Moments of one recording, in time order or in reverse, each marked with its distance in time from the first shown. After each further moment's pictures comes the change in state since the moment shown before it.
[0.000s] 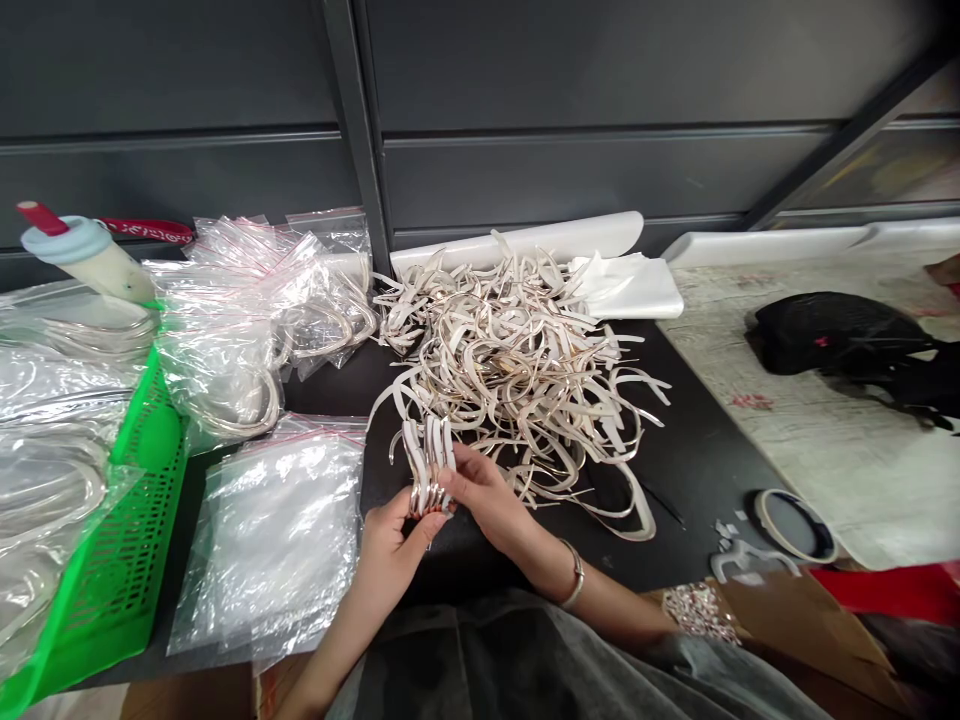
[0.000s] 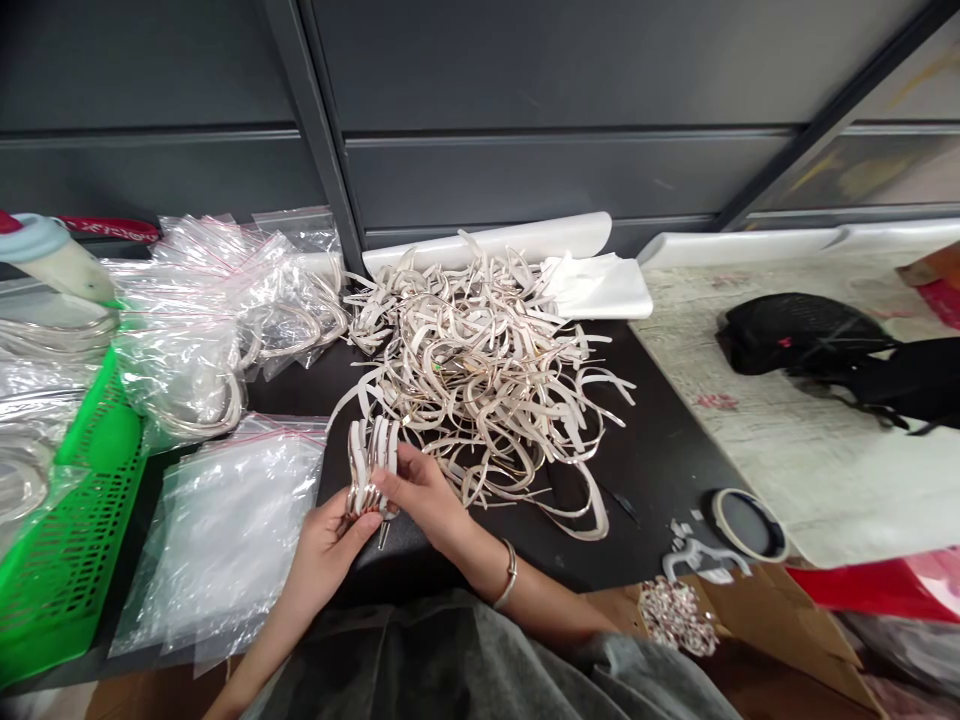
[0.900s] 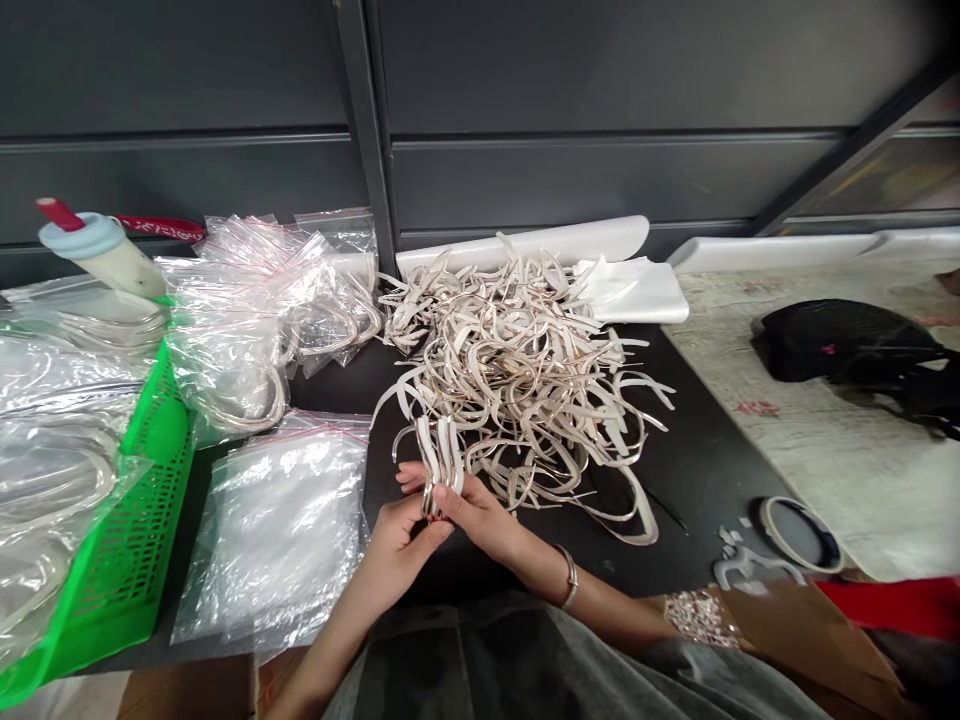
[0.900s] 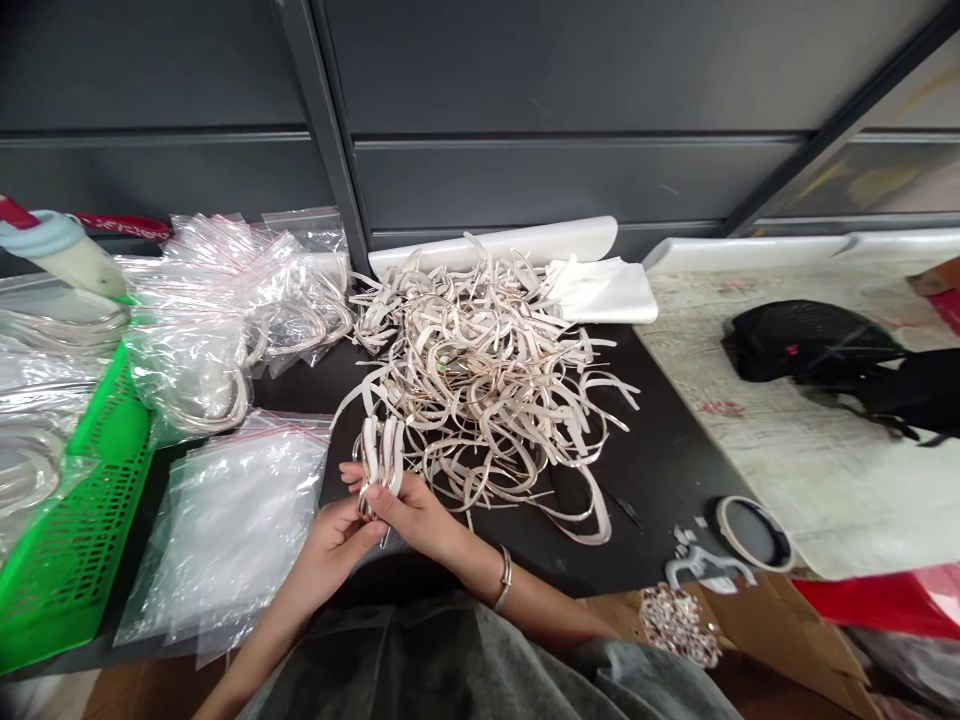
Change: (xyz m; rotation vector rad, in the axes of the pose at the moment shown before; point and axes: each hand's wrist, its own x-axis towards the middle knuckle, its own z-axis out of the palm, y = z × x) left_hand 0.003 0.000 -0.003 -0.045 -0.176 0.116; right_hand -0.009 0.010 -0.002 -0.194 -0.273 -0.004
